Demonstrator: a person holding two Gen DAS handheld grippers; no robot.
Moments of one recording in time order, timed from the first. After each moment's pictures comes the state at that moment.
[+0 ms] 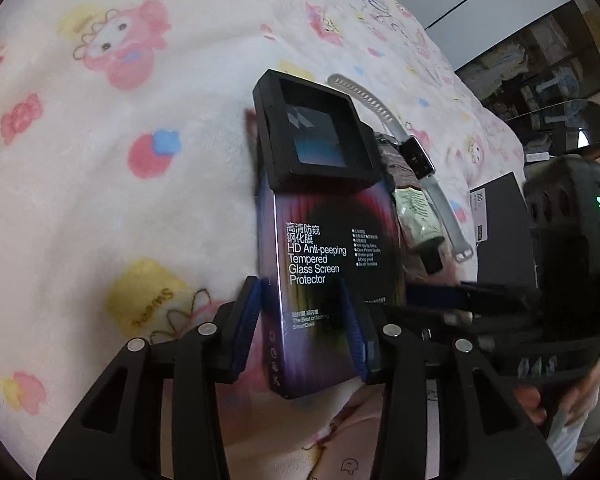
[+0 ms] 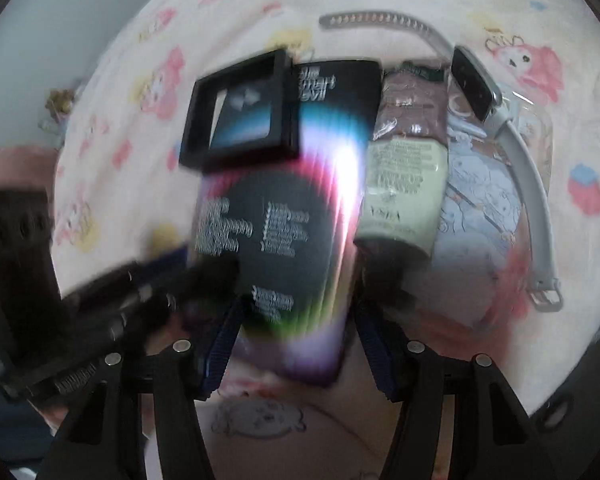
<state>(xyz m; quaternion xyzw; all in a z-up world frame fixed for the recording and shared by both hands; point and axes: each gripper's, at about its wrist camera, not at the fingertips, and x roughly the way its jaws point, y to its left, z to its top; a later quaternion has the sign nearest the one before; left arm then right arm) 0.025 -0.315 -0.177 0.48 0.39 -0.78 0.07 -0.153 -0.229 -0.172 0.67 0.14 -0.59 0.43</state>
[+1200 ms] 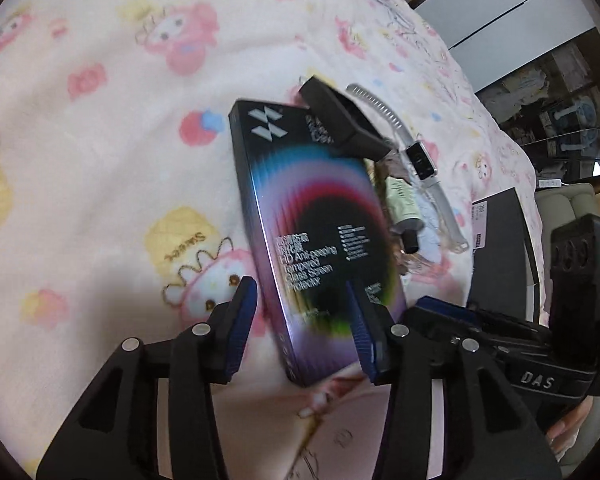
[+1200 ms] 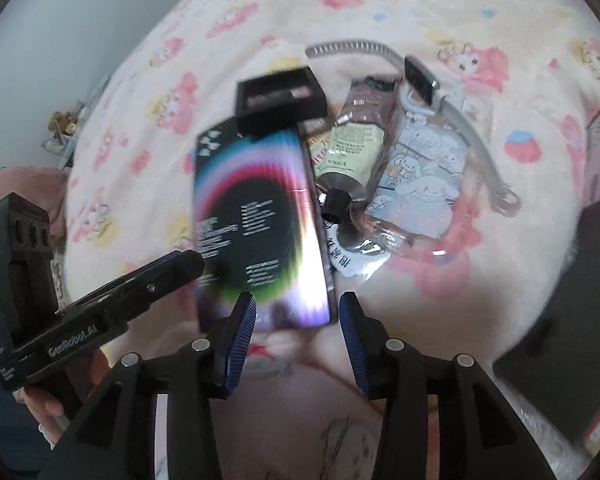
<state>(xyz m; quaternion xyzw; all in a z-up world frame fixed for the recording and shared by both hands) 0.055 -0.301 -0.168 0.47 0.41 -0.78 0.12 -0.120 -0.194 -0.166 0.64 0.13 -0.63 0.42</state>
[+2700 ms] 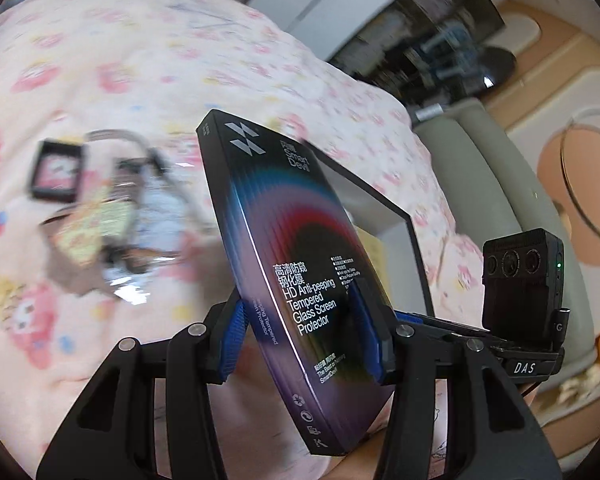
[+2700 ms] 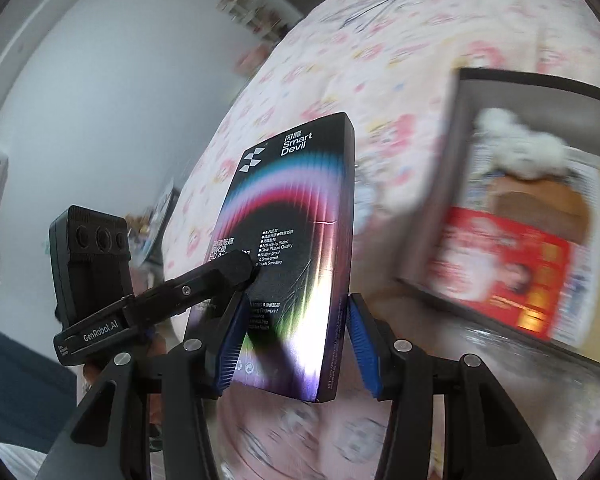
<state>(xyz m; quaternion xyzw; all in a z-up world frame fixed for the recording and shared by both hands) -0.018 -0.132 -0.028 0.42 0.32 -0.85 -0.09 -0.121 0.027 -0.048 0.55 -0.11 -0.69 0.46</state>
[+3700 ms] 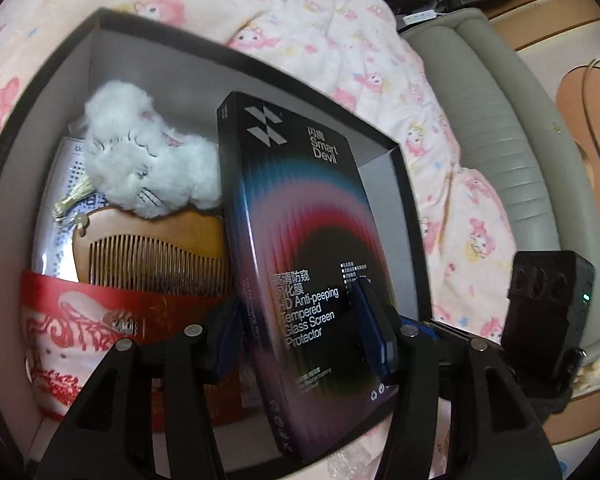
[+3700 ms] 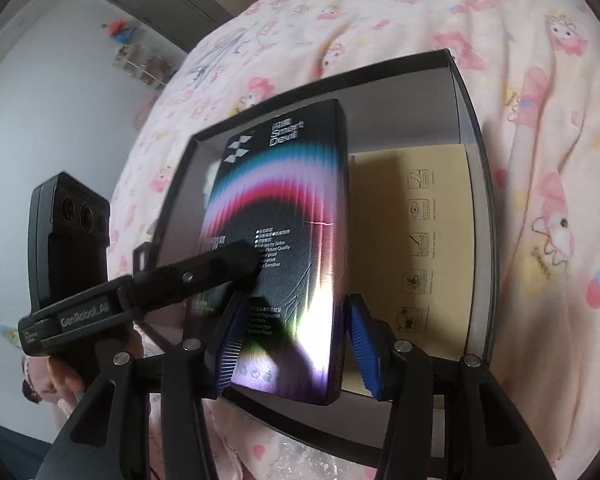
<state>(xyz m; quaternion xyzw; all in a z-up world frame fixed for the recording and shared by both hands) -0.180 0.025 -0.112 0.54 0.30 -0.77 -0.15 -0.220 0.191 -0.110 0.58 -0.13 -0.75 0.30</state>
